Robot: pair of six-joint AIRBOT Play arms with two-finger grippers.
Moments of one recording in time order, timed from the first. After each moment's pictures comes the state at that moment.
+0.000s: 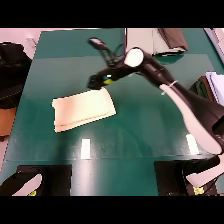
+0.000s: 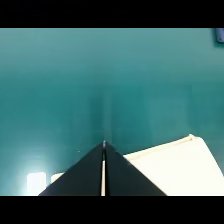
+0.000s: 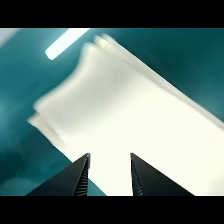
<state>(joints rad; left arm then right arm) -0.02 -1.00 1.44 1.38 -1.05 -1.56 0.55 -1.68 1.72 -0.89 1.06 1.25</state>
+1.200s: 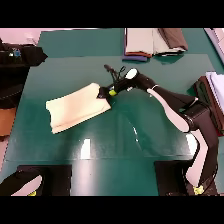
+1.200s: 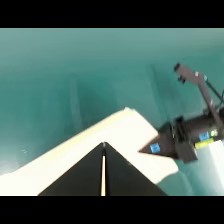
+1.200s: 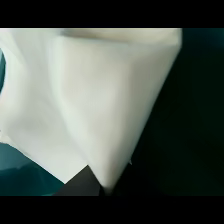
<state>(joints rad) -0.17 -1.03 1.44 1.30 -1.04 -1.55 0.45 -1.98 1.72 -0.59 1.03 1.20</state>
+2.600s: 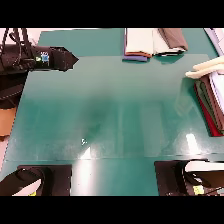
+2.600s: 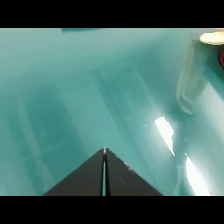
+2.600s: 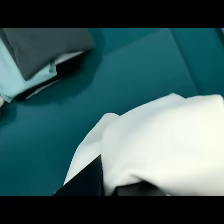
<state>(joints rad) -0.42 -1.03 1.44 1.25 -0.96 -1.63 -0.75 -1.50 1.88 -1.02 1.16 1.32</state>
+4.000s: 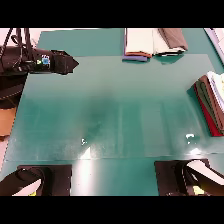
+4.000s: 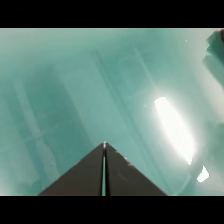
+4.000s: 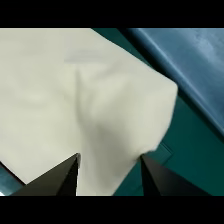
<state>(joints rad) -0.42 -1.03 1.44 1.25 -1.01 -1.61 -1.22 -1.05 1.25 -1.43 1.22 1.23</state>
